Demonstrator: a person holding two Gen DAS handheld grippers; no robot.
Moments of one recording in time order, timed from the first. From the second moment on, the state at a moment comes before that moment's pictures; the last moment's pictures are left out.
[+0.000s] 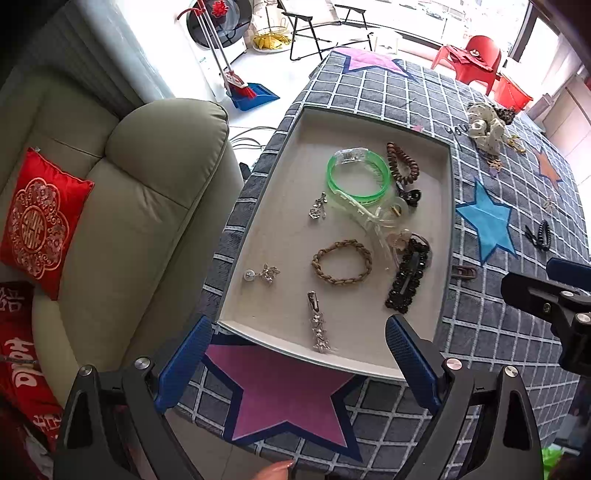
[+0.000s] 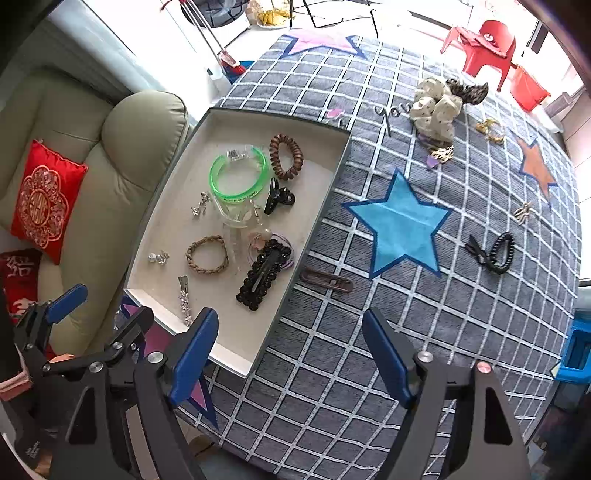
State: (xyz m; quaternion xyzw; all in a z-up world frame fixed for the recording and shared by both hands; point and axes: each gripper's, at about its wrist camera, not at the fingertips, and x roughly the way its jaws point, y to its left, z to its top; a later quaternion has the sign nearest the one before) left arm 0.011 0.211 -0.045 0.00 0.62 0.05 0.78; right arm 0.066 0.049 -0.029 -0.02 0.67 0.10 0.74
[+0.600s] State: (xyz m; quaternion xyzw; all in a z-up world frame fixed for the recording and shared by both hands) left arm 0.003 0.214 -0.020 -0.02 0.60 0.06 0.79; right arm 0.060 0.056 0.000 -0.05 0.63 0.09 0.77
